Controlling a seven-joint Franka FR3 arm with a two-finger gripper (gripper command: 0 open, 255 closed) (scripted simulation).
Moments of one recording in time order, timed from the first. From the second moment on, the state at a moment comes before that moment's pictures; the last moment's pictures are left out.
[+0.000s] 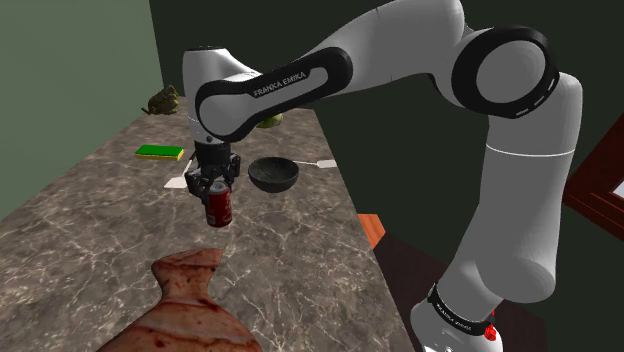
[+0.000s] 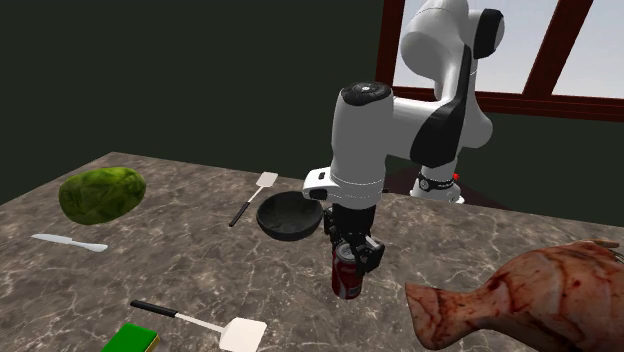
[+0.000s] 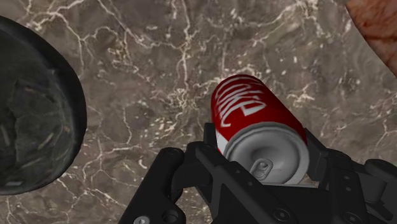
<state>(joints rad) 0.13 0.32 0.27 -1.77 -0.10 2.08 0.36</state>
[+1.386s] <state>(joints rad) 0.13 0.26 0.28 -1.58 -0.08 1.83 0.34</state>
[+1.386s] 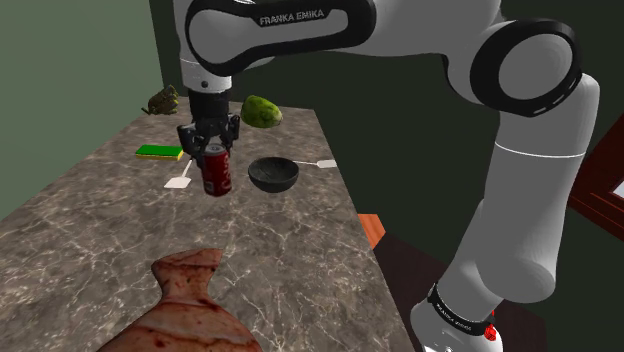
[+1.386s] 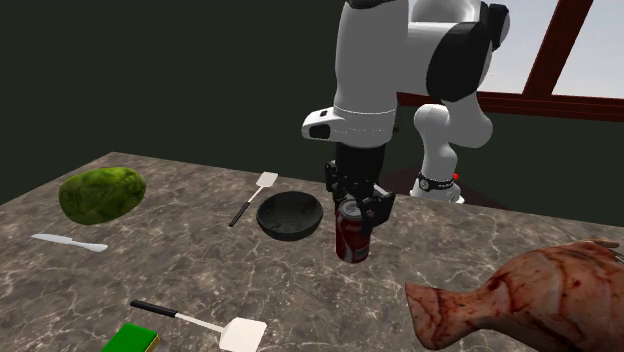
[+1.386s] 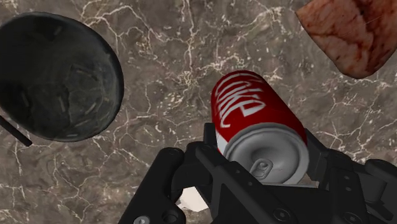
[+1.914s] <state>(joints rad) 0.13 0.25 0.28 -1.49 -0.07 1.73 0.33</state>
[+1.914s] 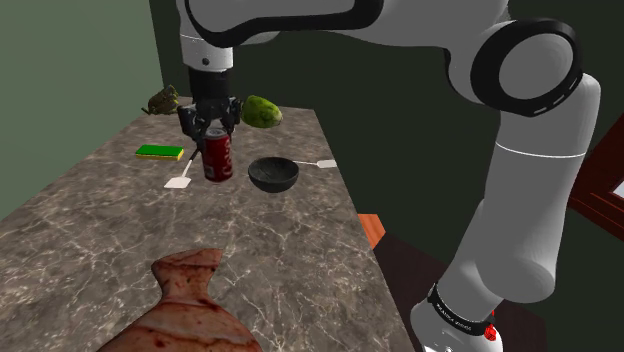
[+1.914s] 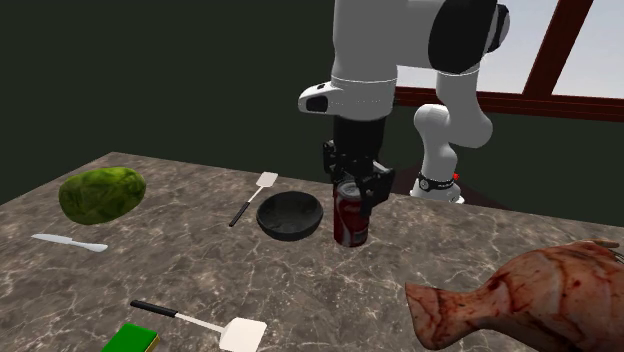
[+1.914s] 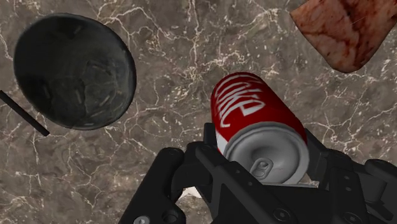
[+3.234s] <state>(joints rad) -0.11 0.17 0.14 -1.55 -0.03 1.72 -0.06</state>
